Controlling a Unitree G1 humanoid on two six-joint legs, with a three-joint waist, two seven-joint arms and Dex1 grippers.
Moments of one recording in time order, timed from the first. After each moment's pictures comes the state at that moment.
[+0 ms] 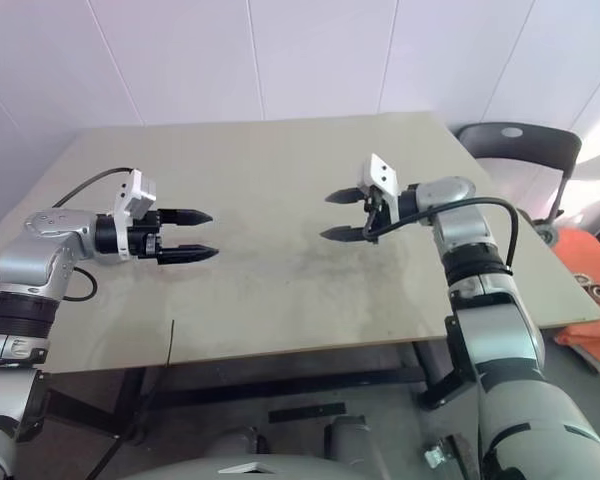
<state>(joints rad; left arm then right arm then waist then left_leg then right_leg) -0.59 0.73 -0.01 0.28 -0.38 0.41 -1.34 -0.95 -0.49 0.11 0.82 0.13 -0.02 1.42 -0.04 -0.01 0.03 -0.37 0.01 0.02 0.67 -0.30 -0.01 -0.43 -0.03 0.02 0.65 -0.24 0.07</state>
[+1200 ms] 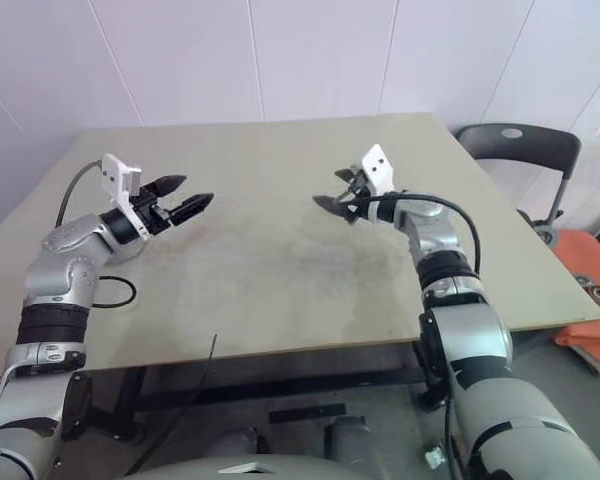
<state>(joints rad) -0.57 0.50 0.20 0.37 -0.40 0.27 -0.80 -0.96 -0.34 -0.01 1.03 0.12 -0.10 0.87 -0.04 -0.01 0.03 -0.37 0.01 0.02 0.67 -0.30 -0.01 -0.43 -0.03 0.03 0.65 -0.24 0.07</state>
